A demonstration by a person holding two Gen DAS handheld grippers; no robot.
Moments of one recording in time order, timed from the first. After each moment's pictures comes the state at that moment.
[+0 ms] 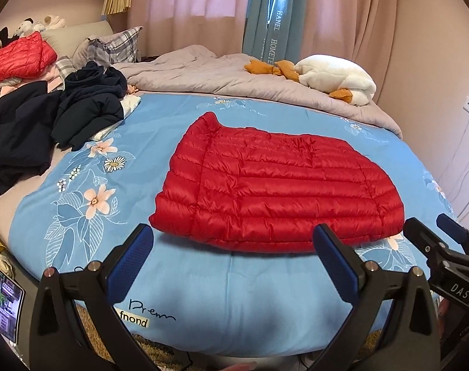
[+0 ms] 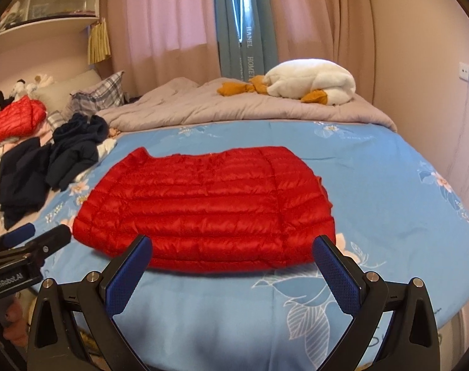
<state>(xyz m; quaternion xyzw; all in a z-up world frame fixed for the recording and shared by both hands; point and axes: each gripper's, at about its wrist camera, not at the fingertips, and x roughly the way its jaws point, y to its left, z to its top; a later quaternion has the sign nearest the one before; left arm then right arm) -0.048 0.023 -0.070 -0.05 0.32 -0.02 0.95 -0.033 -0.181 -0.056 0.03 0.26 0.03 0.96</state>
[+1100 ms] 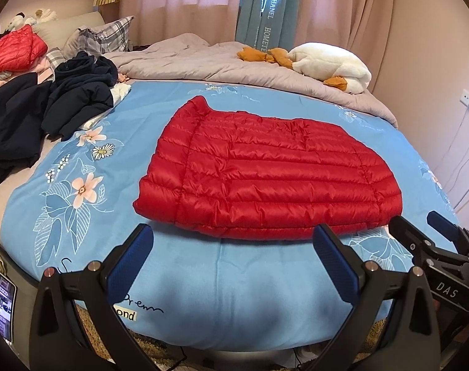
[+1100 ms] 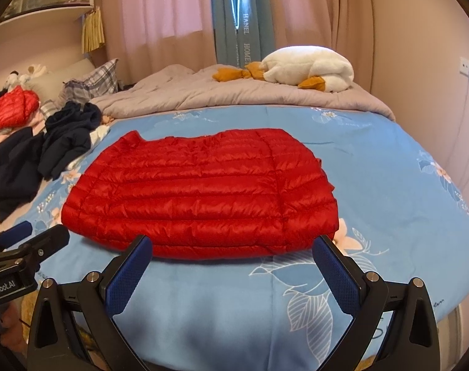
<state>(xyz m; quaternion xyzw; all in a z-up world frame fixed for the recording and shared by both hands) -0.044 0.016 -0.084 -0.05 0.34 -0.04 0.94 -0.028 -0.176 -0.071 0.03 0.29 0.02 0.96</state>
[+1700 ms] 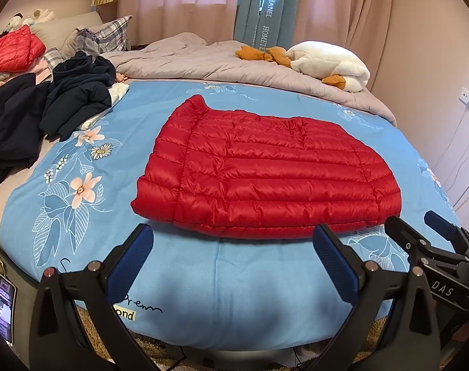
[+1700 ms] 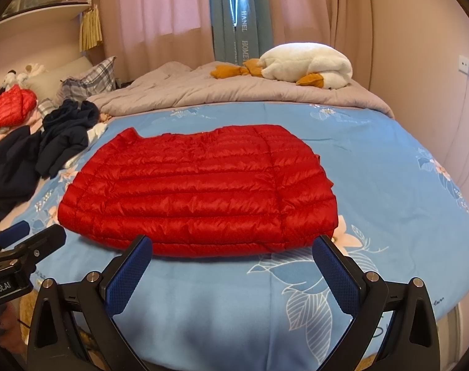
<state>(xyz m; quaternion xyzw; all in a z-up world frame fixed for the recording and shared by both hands) -0.044 0.013 -0.084 -0.05 0.34 -0.04 0.94 -0.028 -0.173 -0.073 0.03 0.29 0.01 0.96</state>
